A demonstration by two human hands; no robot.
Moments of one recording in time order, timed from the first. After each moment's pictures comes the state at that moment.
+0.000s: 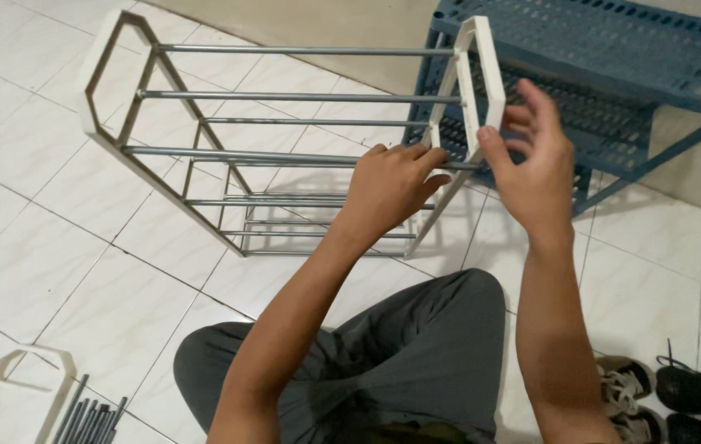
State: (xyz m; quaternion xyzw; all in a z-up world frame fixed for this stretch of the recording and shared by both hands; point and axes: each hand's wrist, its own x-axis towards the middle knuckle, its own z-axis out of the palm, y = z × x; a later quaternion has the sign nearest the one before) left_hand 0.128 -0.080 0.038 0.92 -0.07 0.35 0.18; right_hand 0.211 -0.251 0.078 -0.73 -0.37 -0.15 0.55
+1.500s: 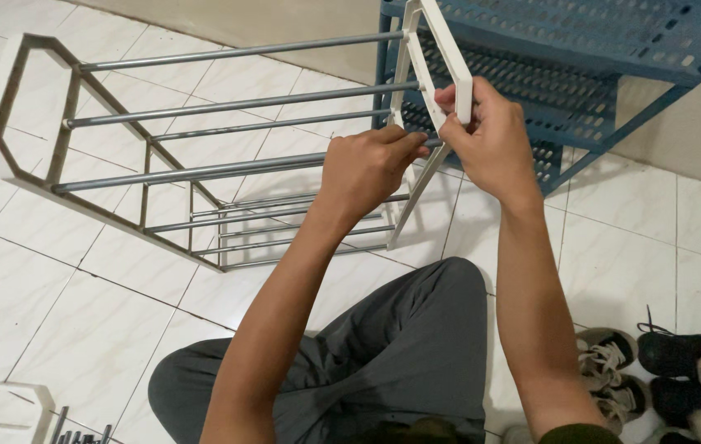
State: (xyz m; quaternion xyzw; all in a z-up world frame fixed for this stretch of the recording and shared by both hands) left_hand 0.168 -0.086 0.029 0.89 -0.11 0.40 0.18; right_hand 0.260 -0.256 0.063 -0.78 -0.35 -0.06 0.51
